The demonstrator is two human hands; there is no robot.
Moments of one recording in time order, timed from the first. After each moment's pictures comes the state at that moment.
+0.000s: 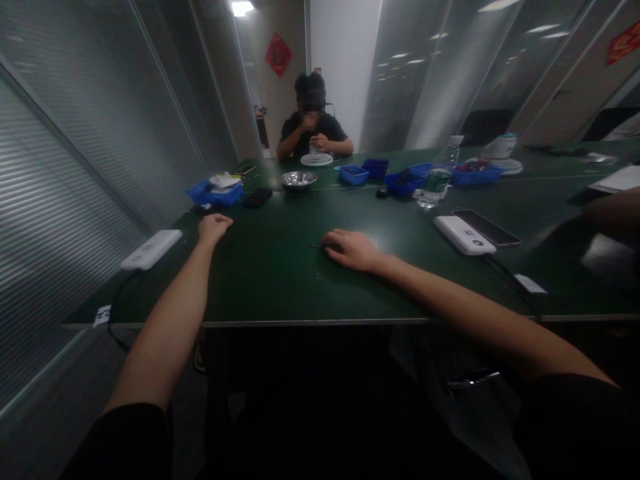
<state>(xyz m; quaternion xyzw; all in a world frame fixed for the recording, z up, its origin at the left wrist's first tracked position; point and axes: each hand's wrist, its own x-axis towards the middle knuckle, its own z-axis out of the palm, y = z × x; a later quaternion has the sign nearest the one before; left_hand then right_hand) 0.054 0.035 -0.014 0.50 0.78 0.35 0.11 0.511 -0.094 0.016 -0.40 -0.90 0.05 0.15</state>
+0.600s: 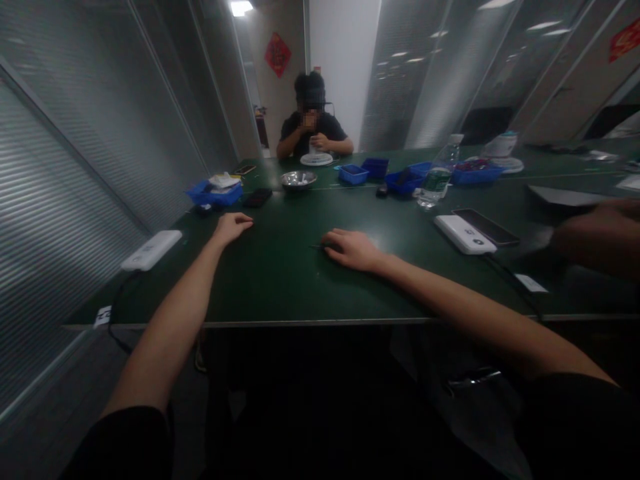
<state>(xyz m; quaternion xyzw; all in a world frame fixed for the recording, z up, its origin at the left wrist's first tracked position) 0.096 0.027 -0.005 0.67 0.66 0.30 0.12 0.510 -0.094 0.017 -0.40 -0.90 0.05 0.14</state>
